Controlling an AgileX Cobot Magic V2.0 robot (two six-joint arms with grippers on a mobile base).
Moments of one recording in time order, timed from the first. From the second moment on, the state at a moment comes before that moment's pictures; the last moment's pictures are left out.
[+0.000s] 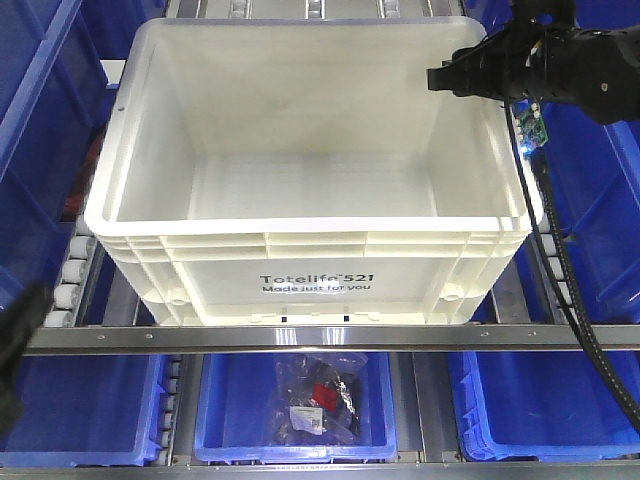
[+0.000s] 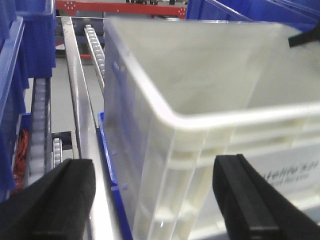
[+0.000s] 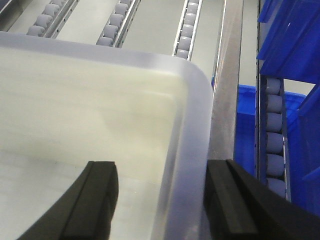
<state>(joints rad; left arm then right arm) -0.35 0.26 -0.09 -0.07 0.04 -0.04 0.25 1.66 -1.27 -0.13 0.23 0.10</state>
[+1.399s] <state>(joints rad) -0.08 -0.01 0.03 -0.07 0.05 0.04 0.25 1.66 -1.27 -0.13 0.23 0.10</state>
